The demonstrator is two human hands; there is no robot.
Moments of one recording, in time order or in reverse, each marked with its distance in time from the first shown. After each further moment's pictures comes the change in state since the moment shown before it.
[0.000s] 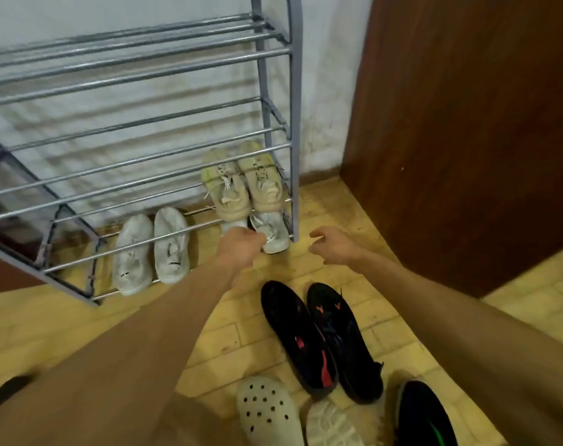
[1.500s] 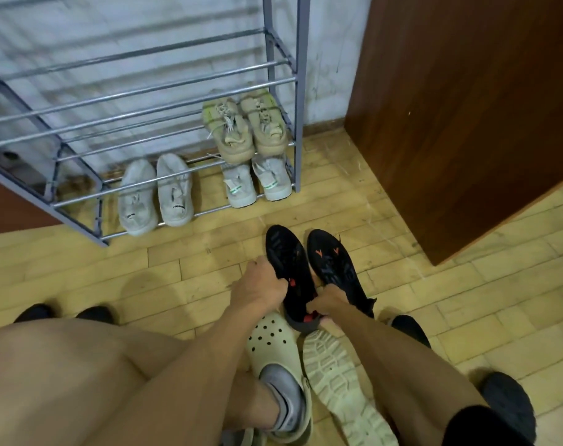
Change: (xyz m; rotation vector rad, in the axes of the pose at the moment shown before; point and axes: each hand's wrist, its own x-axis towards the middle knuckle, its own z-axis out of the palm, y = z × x) left_hand -0.075 -0.121 0.048 0.660 -0.109 -0.016; right_hand -0.052 0.139 0.163 -0.009 -0.086 0.414
